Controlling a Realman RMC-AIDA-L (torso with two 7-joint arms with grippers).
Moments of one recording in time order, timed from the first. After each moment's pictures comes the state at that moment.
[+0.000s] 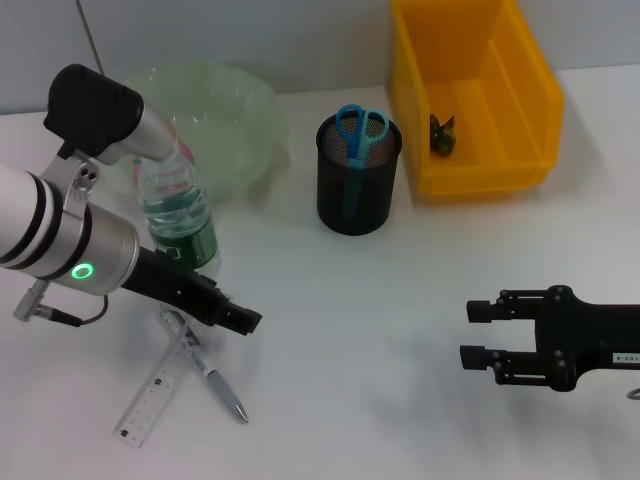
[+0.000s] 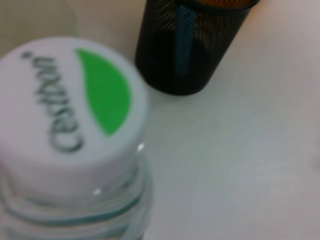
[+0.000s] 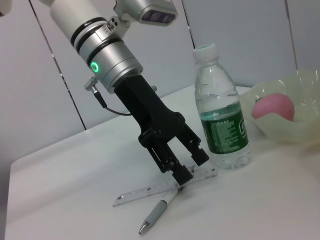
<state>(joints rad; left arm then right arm) -0.59 -2.07 1.47 1.17 2.38 1.34 -2.51 0.37 1.99 -0.75 -0.56 -1.96 -1.67 1.22</state>
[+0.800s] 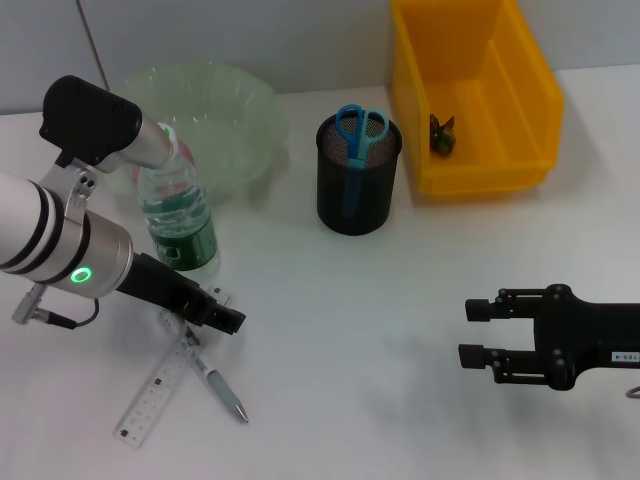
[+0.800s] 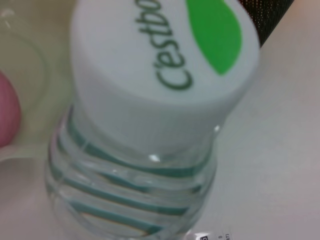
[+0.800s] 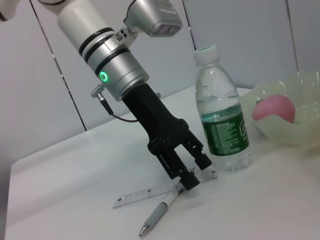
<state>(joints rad) -0.60 -2.07 1.48 1.11 2.45 1.28 -2.54 0.37 2.00 -0.75 -0.56 -1.96 -1.67 1.22</state>
